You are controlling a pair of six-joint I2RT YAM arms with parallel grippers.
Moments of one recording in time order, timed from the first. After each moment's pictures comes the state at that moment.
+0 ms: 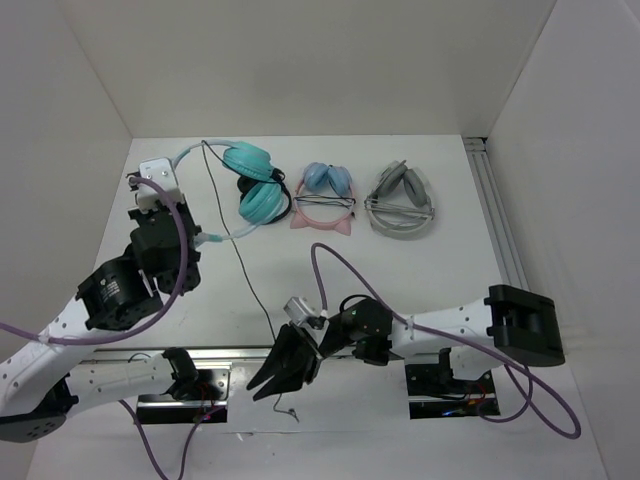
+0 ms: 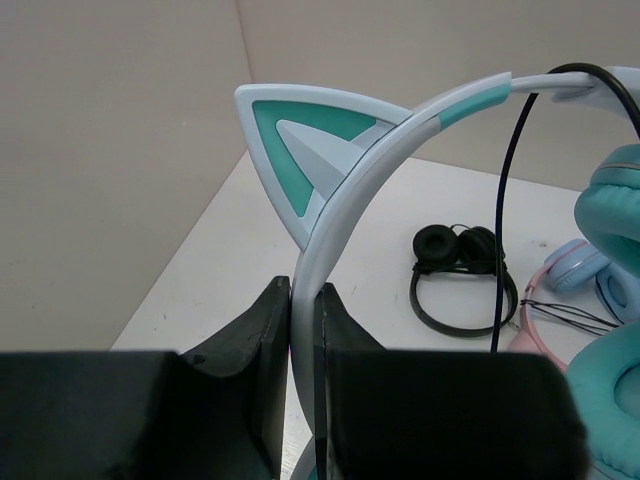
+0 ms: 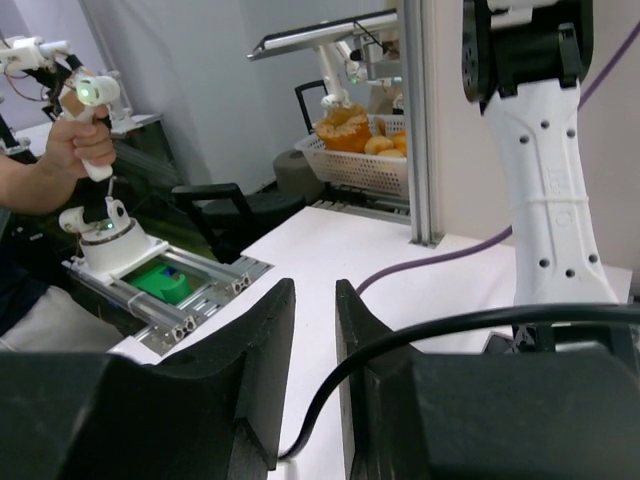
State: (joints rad) left arm -0.94 0.89 1.31 -0.61 -1.32 -0.17; right arm 1.42 1.41 0.66 1.23 -0.66 0.46
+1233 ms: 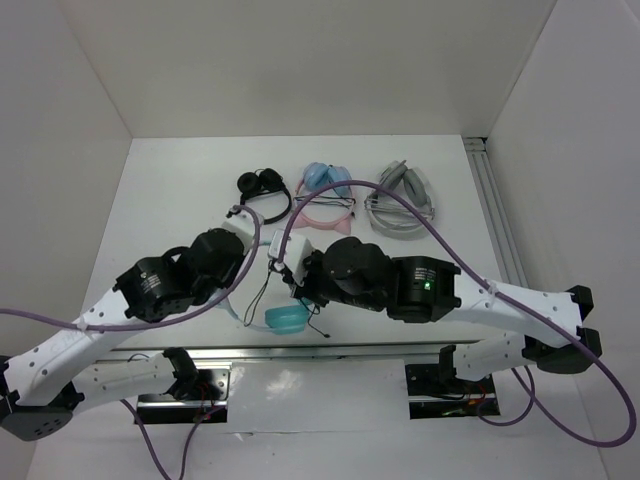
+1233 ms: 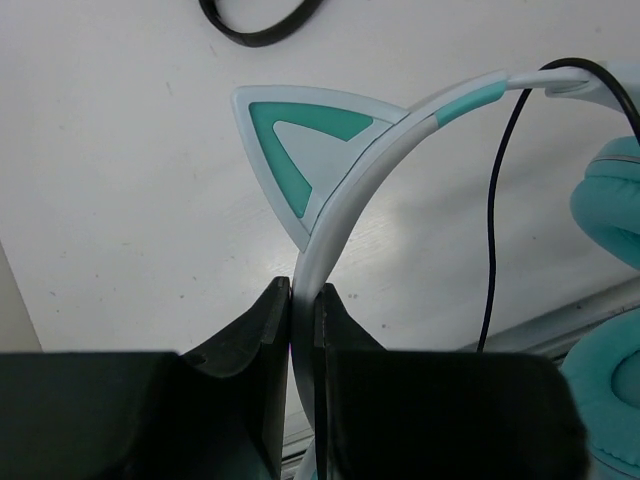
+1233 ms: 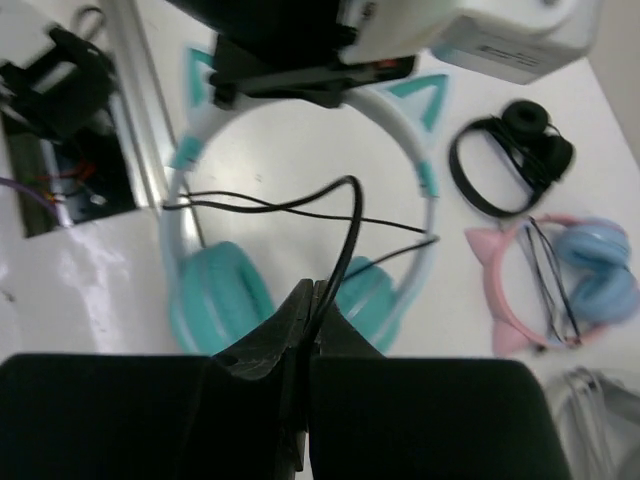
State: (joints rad) left arm -0.89 0.93 1.15 -0.99 -0.55 -0.16; right arm 1.36 1.25 1.43 -0.58 0.22 -0.16
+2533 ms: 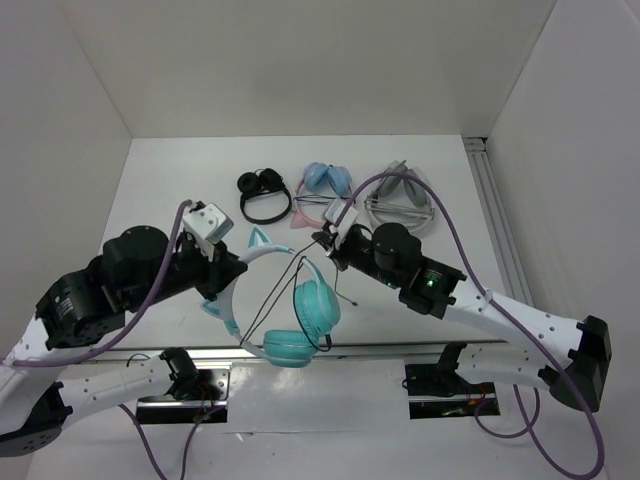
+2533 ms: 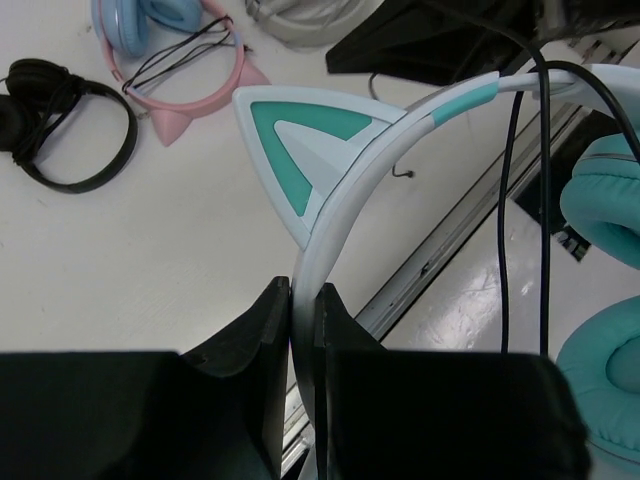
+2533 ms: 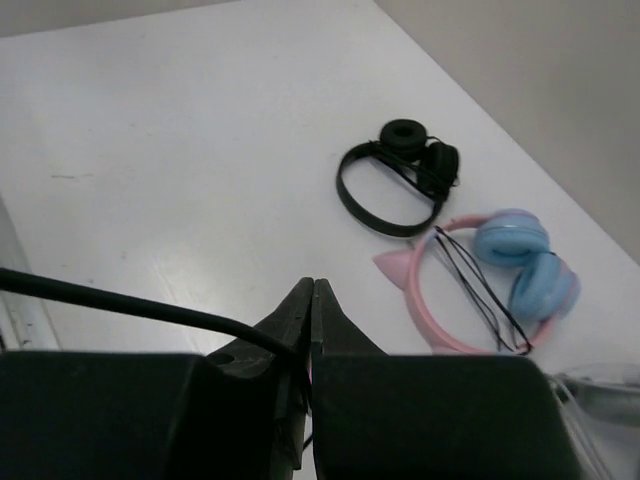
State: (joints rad) left arm -0.90 0.79 1.36 -0.99 -0.08 -0.14; right arm 0.99 1.04 0.89 0.02 0.11 -0.22
